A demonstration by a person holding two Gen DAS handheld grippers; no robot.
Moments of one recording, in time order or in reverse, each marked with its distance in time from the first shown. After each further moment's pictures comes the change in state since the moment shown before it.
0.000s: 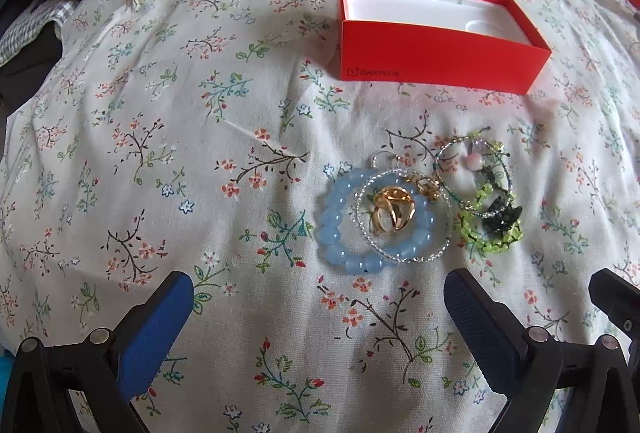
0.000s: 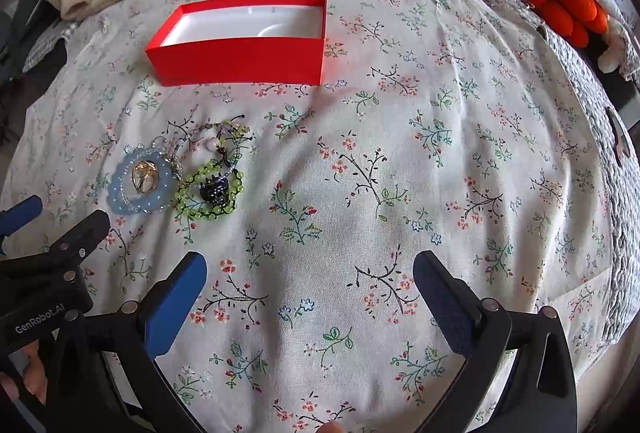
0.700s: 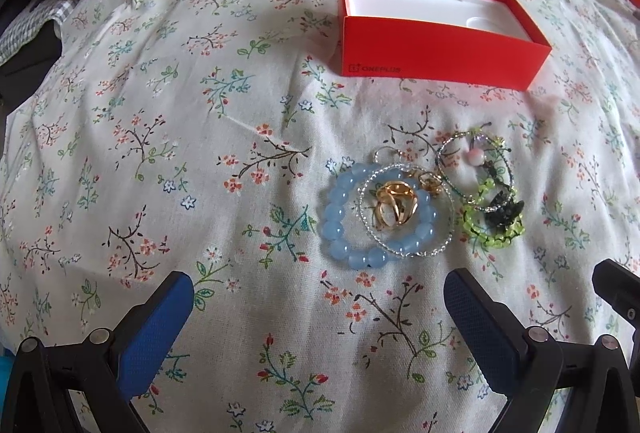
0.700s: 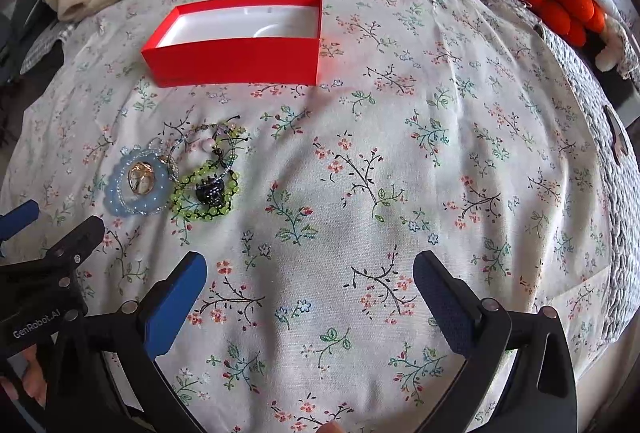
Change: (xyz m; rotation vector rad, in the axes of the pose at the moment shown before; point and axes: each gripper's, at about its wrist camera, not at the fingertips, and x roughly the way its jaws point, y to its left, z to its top) left arm 0.000 0.004 -0.002 0.003 0.004 -0.003; right arm 0.001 -0.002 -0.001 0.006 0.000 -0.004
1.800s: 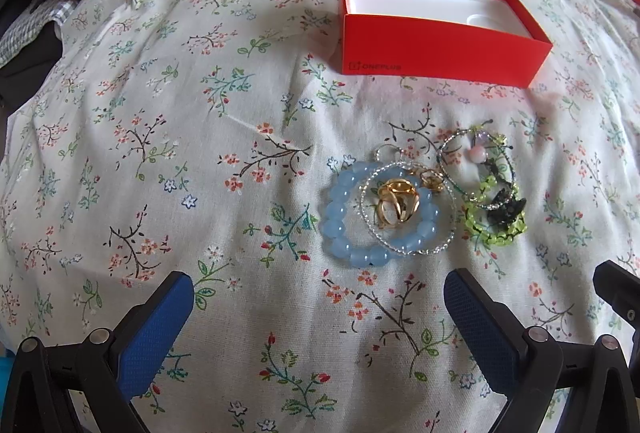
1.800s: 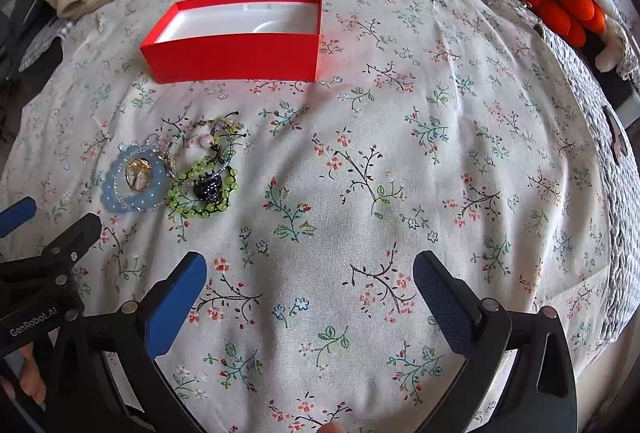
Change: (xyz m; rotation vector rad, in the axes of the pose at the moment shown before) left arm 0.000 0.000 -0.001 0.005 0.003 0.001; right arm 0.002 -0.002 -0.002 -0.003 0.002 -0.003
